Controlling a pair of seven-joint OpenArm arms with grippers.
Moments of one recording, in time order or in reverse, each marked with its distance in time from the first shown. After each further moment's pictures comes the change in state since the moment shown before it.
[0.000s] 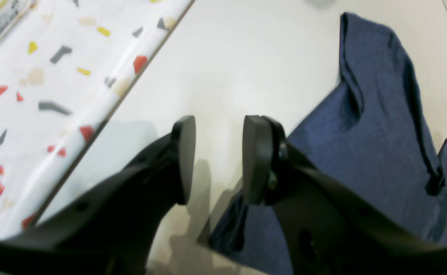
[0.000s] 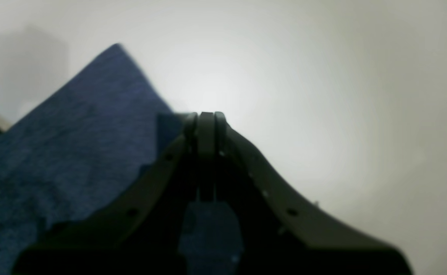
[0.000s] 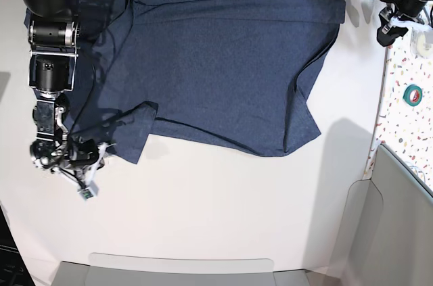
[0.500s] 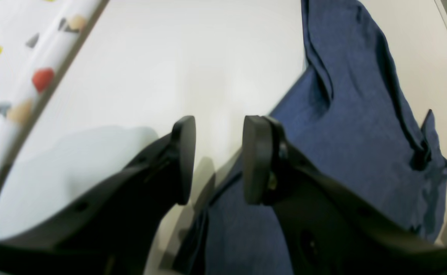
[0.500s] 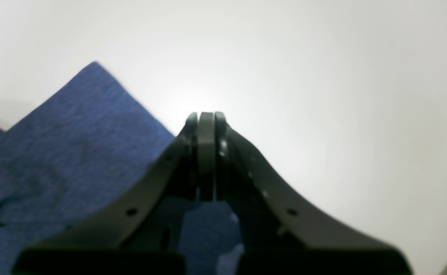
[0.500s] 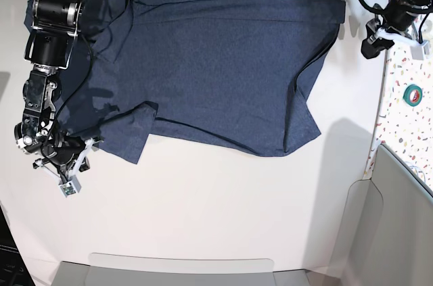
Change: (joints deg) left arm -2.6 -0.1 7.6 0.0 0.6 0.0 0.2; right arm -8.8 -0.2 6.8 16.5 0.0 0.0 -0.5
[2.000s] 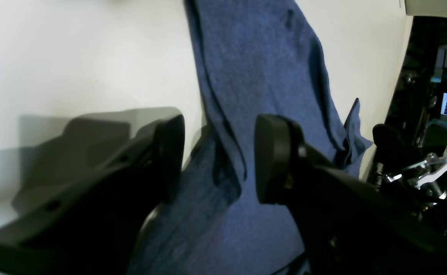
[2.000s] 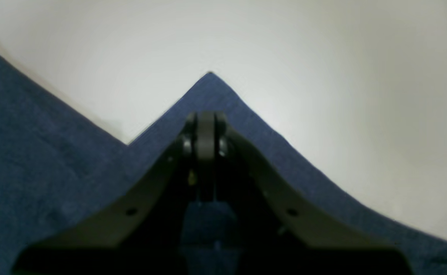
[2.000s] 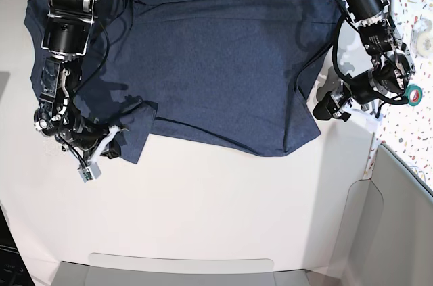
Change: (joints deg) left arm -20.8 -8.0 26.9 -28.3 -0.3 12.4 -3.2; right arm -4.8 -4.5 0.7 -0.9 11.5 0.1 1.7
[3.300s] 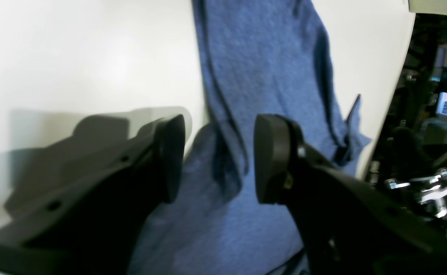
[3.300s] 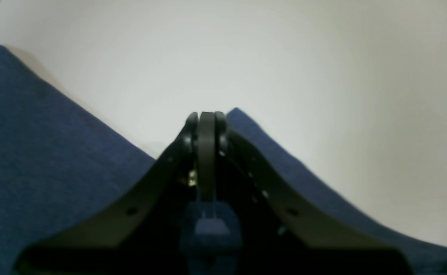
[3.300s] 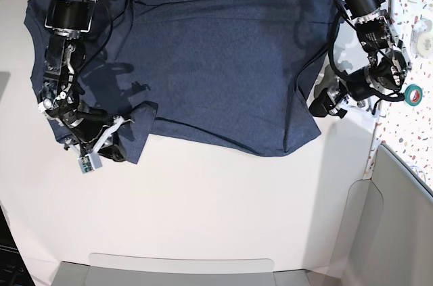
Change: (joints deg) left arm 0.8 2.4 -0.2 0.4 0.0 0.0 -0.3; right arm -8.0 -2.3 -0.2 10.4 -0.4 0.0 12.1
